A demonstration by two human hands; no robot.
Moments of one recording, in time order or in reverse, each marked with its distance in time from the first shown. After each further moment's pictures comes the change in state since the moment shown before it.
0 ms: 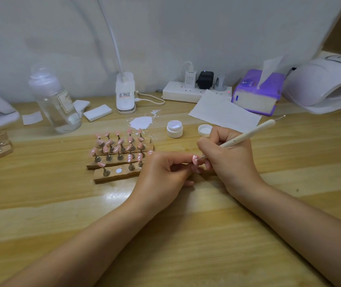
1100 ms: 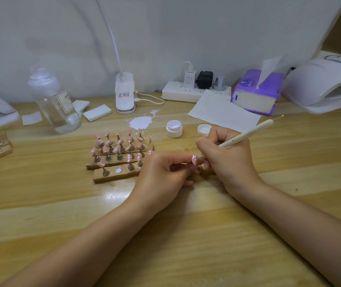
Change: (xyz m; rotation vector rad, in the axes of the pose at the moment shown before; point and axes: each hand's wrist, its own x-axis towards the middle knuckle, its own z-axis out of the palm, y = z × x) left_hand 0.000 -0.001 -0.001 0.025 -0.006 -0.004; right_hand 0.000 0.001 0.000 -0.015 -0.006 -0.007
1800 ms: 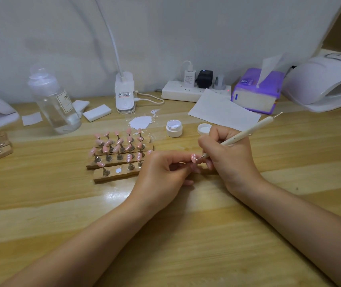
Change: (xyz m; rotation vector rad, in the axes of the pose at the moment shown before) left_hand 0.000 0.003 0.001 -0.014 0.016 -0.012; right_hand 0.002 0.004 -0.001 0.038 0.000 0.013
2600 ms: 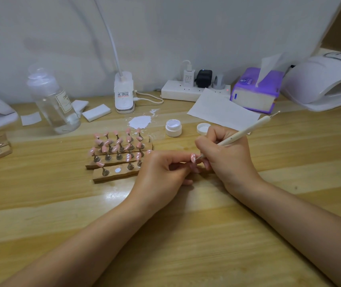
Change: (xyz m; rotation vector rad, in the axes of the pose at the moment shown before) left_hand 0.000 -0.001 -0.001 0.021 -0.014 0.008; right_hand -0.003 -0.004 0.002 -0.026 -0.013 -0.021
